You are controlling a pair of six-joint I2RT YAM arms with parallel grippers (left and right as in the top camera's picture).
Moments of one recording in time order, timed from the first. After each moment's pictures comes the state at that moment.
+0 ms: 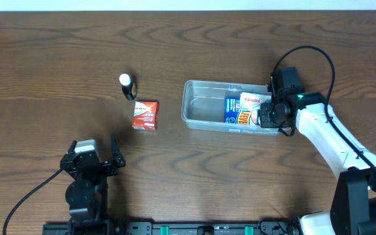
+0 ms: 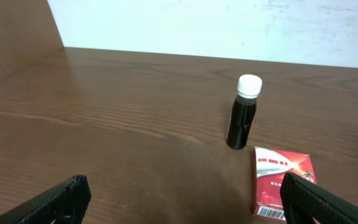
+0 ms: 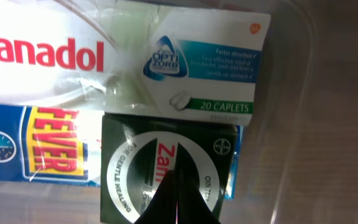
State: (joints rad) left arm 0.08 0.01 0.09 -0.29 -0.08 -0.03; right arm 0.20 1.61 1.02 -0.71 0.05 0.22
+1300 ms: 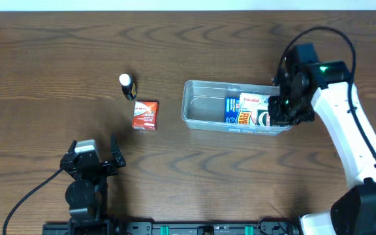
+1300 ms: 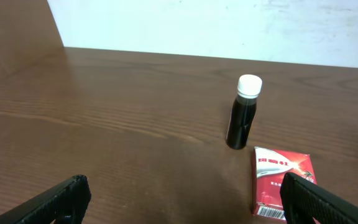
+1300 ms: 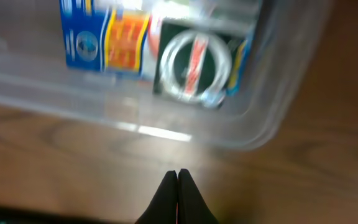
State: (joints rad) left arm 0.08 0.01 0.09 -0.29 -0.08 -0.03; right arm 0.16 1.62 1.39 -1.32 -0.11 0.14
